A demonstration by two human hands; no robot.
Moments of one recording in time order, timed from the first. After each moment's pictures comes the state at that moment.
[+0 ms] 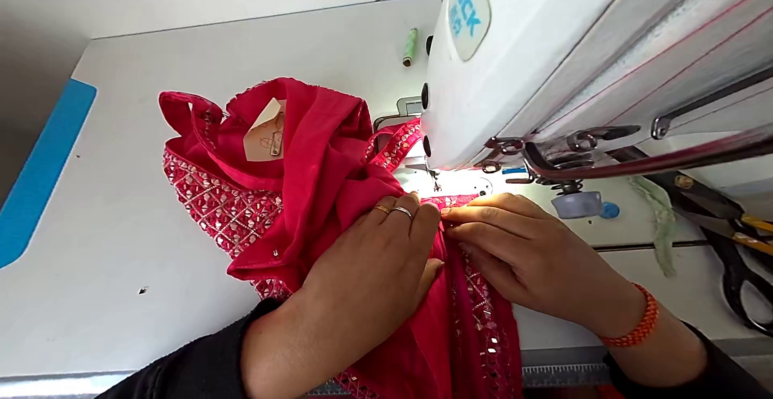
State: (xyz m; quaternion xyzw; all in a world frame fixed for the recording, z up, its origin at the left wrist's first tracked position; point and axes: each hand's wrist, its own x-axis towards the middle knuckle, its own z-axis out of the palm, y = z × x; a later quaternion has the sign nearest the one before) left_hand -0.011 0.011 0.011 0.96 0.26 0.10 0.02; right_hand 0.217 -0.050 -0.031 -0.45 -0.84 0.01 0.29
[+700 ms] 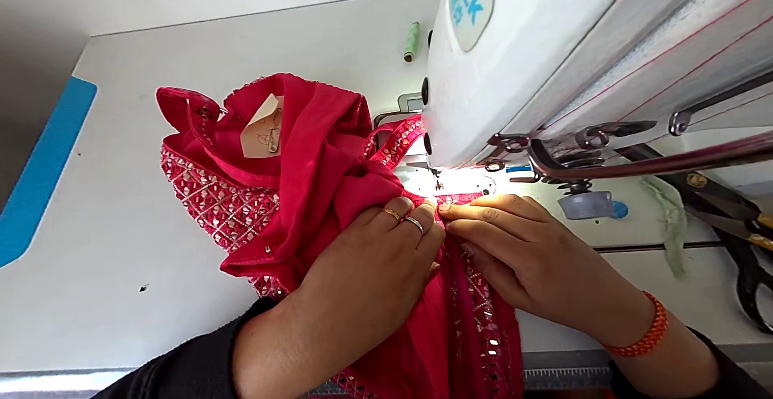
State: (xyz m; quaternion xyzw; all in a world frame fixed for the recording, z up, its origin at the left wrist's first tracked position) left_hand -0.015 0.013 0.008 0.98 0.19 0.07 -0.02; right_hand 0.215 -0.055 -0.033 -0.48 -0.84 0.01 0.27
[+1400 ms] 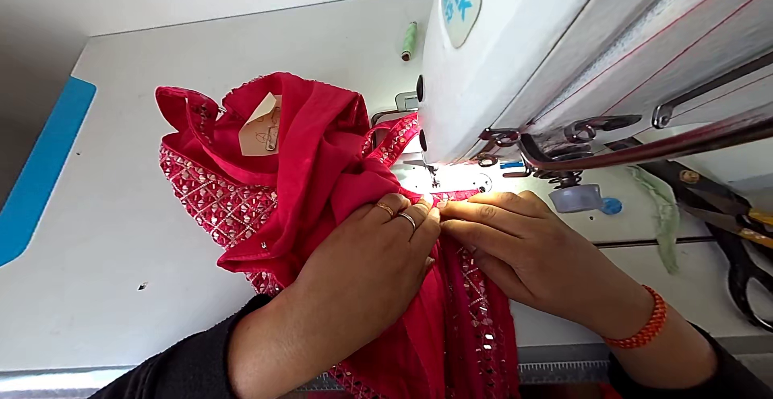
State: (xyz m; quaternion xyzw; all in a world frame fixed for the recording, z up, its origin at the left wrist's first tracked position) left_hand -0.015 0.014 0.011 0.98 0.20 0.08 0.01; right_hand 0.221 -0.054 -0.033 -0.46 -0.85 0.00 0.27
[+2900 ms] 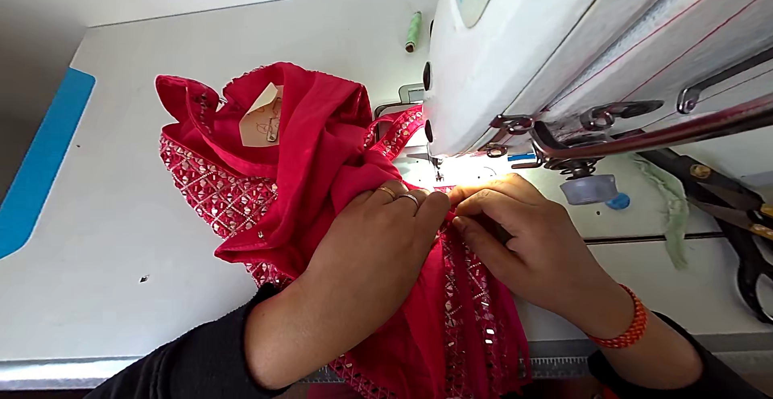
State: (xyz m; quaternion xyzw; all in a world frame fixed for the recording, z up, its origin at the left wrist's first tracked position) left_hand -0.007 0.015 0.014 0.96 0.26 0.12 0.03; right_hand 0.196 -0.051 -0.026 -0.58 -0.73 0.09 0.34
